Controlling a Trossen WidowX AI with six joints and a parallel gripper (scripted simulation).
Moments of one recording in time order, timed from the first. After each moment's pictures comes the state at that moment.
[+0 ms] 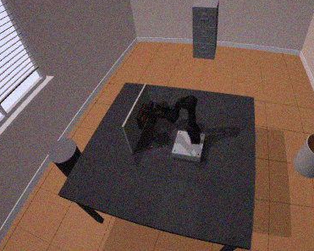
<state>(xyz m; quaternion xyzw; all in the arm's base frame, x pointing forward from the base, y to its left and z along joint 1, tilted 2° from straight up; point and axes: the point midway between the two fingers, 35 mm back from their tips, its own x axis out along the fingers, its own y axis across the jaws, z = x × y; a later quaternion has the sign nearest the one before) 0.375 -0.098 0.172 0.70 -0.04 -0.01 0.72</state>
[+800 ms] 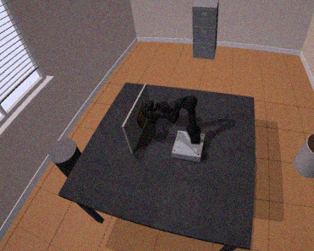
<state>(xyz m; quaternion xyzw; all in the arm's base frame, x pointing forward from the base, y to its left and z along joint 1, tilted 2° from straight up) 0.375 -0.098 0.171 0.71 -0.04 -0.01 0.70</state>
